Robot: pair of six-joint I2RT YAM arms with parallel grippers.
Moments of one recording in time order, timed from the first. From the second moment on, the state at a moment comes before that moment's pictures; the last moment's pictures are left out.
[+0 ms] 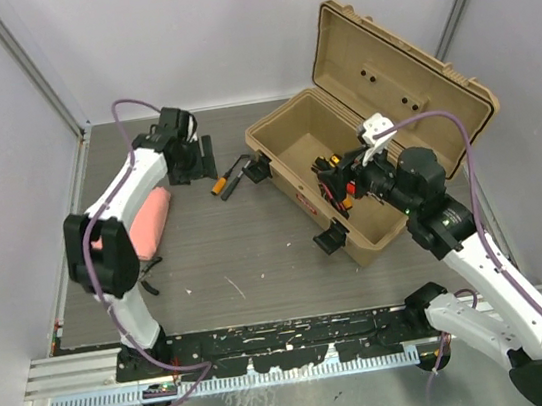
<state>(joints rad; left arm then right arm) -0.31 1.79 1.54 -0.76 0.00 -0.35 0.43 0.79 0.86 -0.19 -0.16 0.04</state>
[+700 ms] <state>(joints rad) -0.31 2.22 1.86 -0.87 0.06 -0.24 0.43 0.69 0.88 -0.33 -0.11 0.04</state>
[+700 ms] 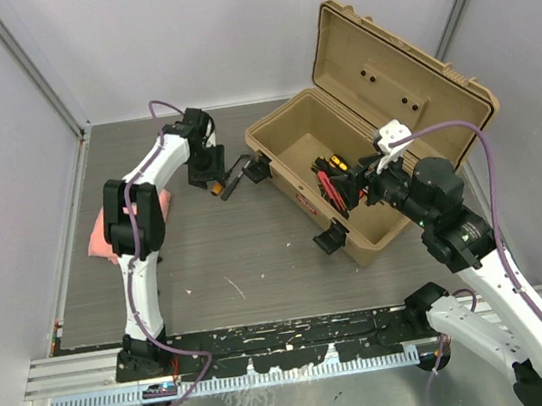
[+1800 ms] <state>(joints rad) -0.31 2.32 1.96 -0.94 0.09 -0.22 0.43 0.75 0.88 -0.33 -0.14 0.13</state>
